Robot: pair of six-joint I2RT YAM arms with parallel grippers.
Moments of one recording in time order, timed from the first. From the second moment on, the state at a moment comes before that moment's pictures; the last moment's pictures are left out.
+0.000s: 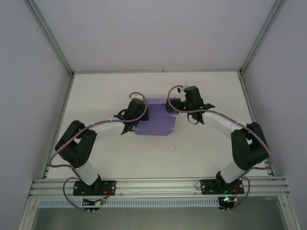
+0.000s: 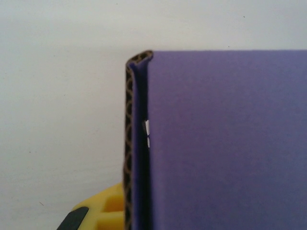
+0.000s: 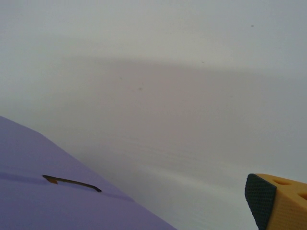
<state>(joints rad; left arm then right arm) -0.60 1.68 0.92 0.10 -0.22 -0.47 0.47 1.59 1.01 -0.09 -0.09 0.24</state>
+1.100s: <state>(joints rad) -0.61 1.68 0.97 -0.07 -0.26 -0.50 0.48 1.53 0.87 -0.25 0.17 0.45</state>
